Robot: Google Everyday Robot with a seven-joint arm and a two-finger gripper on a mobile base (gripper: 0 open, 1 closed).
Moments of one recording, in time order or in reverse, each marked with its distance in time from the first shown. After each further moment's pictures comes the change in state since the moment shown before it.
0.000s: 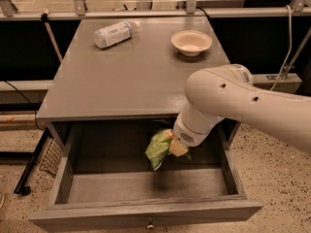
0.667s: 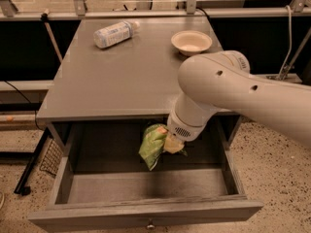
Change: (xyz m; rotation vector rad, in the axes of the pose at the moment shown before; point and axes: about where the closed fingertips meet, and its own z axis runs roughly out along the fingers) arm -0.019 0.016 -0.026 -0.029 0.004 -0.098
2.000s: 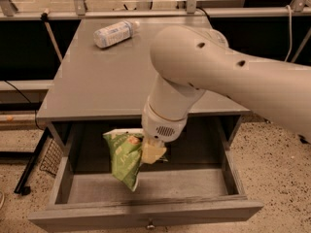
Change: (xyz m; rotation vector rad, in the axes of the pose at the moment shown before) arm -0.052 0.080 -0.044 -0.205 -0.031 -0.340
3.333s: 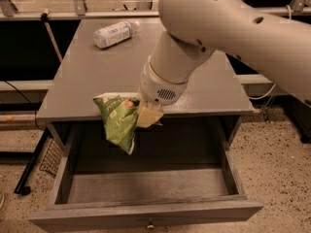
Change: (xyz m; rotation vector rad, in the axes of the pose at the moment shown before) arm -0.032 -0.050 -0.060 0.132 -0.089 -0.114
